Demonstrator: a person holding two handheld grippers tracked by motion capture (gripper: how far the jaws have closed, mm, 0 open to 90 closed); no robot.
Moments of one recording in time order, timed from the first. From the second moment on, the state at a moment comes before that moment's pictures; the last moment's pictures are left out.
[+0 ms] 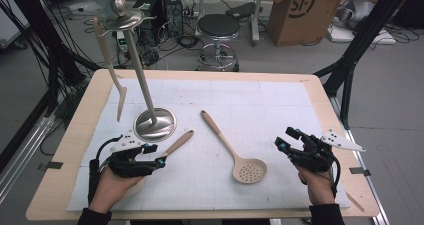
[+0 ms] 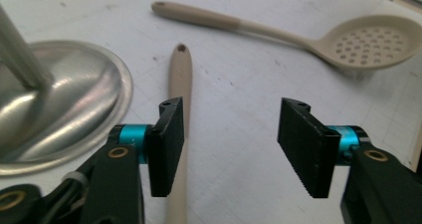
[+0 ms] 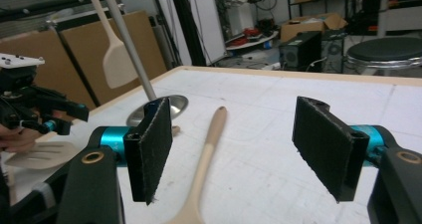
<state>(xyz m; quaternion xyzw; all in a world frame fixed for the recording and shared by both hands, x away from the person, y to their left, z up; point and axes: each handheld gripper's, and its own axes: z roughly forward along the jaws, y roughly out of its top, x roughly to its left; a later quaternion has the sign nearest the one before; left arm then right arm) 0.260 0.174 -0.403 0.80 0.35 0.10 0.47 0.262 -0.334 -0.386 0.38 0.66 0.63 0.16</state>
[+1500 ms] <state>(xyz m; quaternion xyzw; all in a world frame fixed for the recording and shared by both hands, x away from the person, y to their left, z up) 0.298 0.147 -0.435 0.83 0.45 0.06 0.31 0.253 -0.338 -0.392 0.38 0.65 0.63 0.17</state>
